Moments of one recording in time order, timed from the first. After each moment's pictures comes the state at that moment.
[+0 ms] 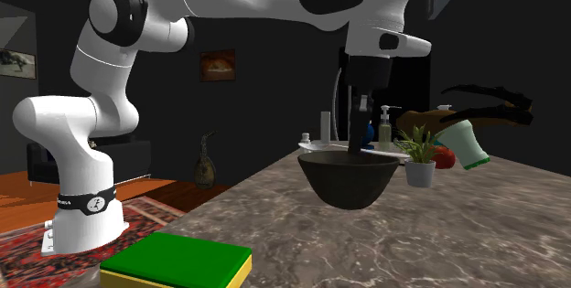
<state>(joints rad) 0.13 0.64 0.25 -1.12 0.00 1.60 0.00</state>
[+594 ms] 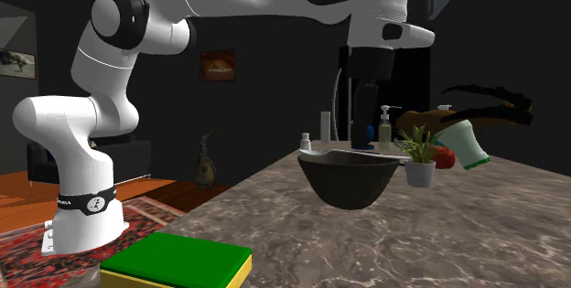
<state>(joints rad) 0.13 0.67 0.24 -1.04 0.00 1.55 0.00</state>
